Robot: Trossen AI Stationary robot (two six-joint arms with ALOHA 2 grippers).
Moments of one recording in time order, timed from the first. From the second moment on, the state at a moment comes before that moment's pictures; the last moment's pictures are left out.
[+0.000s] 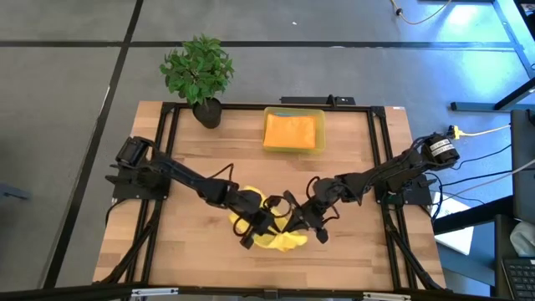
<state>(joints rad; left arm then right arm) -0.30 1.78 1.04 0.32 0.21 0.14 0.30 1.56 0.79 0.51 -0.36 -0.45</state>
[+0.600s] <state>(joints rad) -0.36 1.63 1.11 0.06 -0.09 0.21 0.34 1.49 0.79 0.32 -0.02 -0.39</state>
